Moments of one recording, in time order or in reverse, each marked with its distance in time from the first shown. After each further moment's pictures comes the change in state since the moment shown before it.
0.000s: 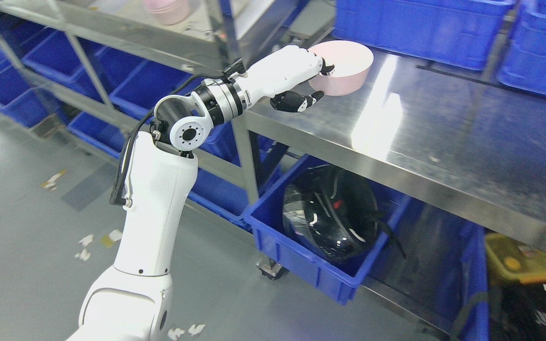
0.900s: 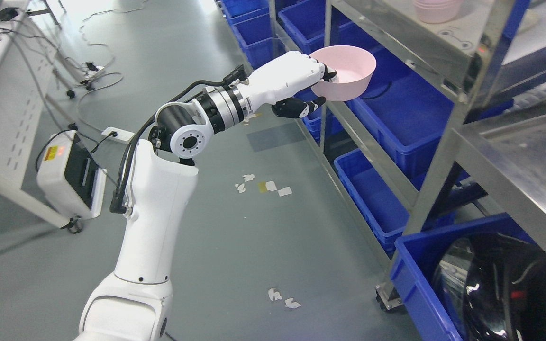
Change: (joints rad) left arm 0.028 0.000 -0.002 -0.041 0.000 -0.003 0.000; right arm 0.000 0.000 0.000 0.000 0.000 0.000 -0.001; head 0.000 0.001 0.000
